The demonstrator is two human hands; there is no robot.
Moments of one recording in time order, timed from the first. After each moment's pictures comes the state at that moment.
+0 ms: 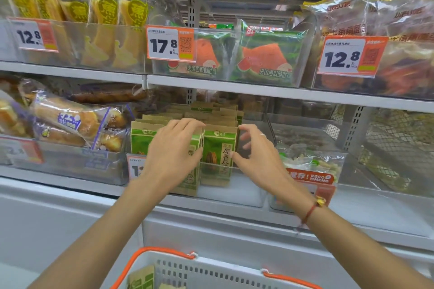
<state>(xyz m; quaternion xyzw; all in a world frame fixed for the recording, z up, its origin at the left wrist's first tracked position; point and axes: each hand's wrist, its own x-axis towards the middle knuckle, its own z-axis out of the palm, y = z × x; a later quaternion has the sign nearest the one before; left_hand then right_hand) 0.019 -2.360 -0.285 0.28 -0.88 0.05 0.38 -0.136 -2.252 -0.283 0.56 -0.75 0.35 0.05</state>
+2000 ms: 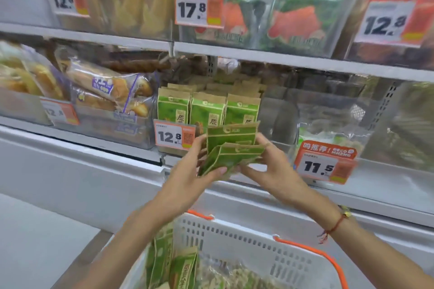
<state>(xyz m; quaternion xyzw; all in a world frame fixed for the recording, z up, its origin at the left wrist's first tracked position) 0.063 -2.307 -0.358 0.20 -0.78 -0.44 0.39 -0.112 -2.223 -0.338 0.66 -0.58 0.46 -0.12</state>
